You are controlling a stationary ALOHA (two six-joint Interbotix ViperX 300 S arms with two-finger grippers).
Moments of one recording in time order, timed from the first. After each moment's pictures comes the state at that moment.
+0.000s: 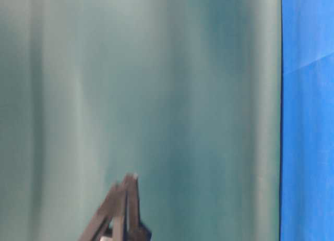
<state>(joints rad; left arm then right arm) 0.02 -0.40 0.89 0.00 -0.45 0.00 -0.05 -0.94 1.16 0.00 -0.20 0.06</state>
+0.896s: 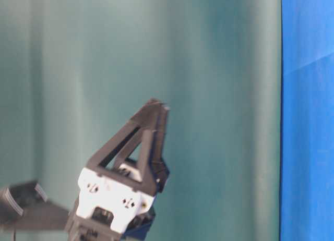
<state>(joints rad) 0.03 -0.14 0.59 0.00 -0.14 -0.05 -0.05 -0.94 1.16 0.00 -0.20 0.06</state>
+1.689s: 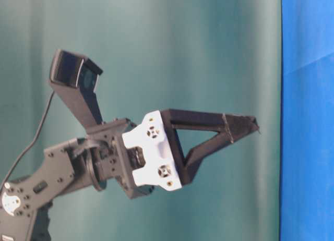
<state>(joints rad) 0.02 0.15 0.05 0.00 0.95 -0.06 -0.05 -0.94 1.16 0.00 -0.16 0.06</state>
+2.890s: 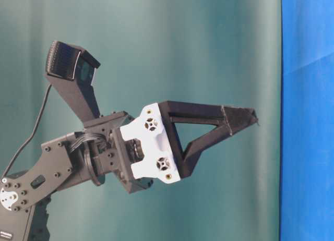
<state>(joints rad) 0.01 0.16 0.04 0.01 0.93 -0.06 -0.05 -0.93 1.16 0.00 -0.16 0.06</state>
